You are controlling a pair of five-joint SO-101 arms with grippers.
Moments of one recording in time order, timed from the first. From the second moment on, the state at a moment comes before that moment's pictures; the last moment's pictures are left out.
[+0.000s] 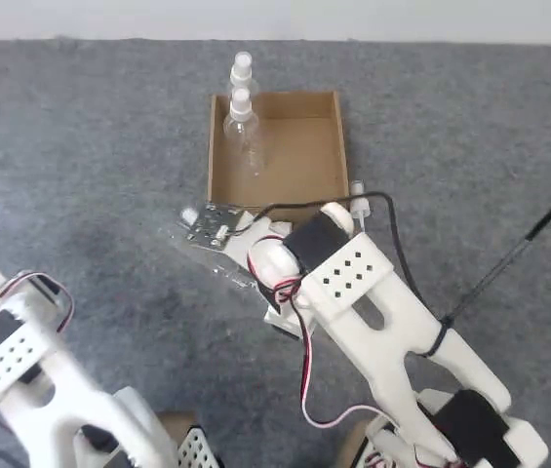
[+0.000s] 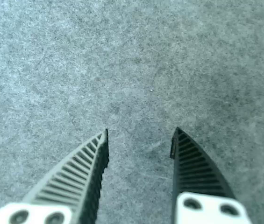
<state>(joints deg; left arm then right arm) -52.6 -41.3 63.3 49.9 6.1 -44.7 -16.1 14.8 97.7 23.2</state>
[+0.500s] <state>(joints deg) -52.6 -41.3 63.3 49.9 6.1 -44.4 -16.3 36.7 76.1 23.3</state>
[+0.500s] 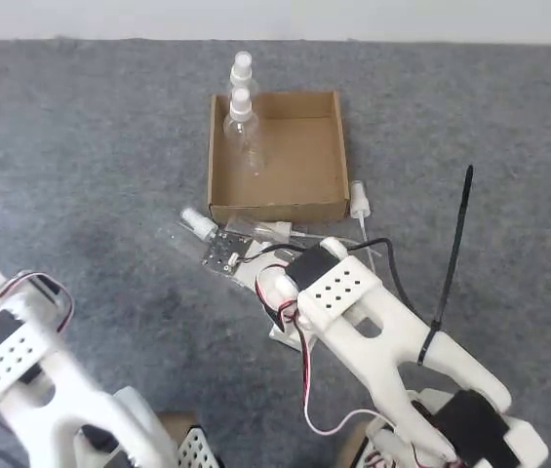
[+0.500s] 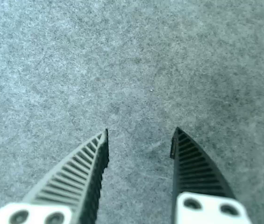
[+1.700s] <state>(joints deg) -52.6 -41.3 63.3 49.9 6.1 -44.3 11.1 17.7 78.9 23.3</state>
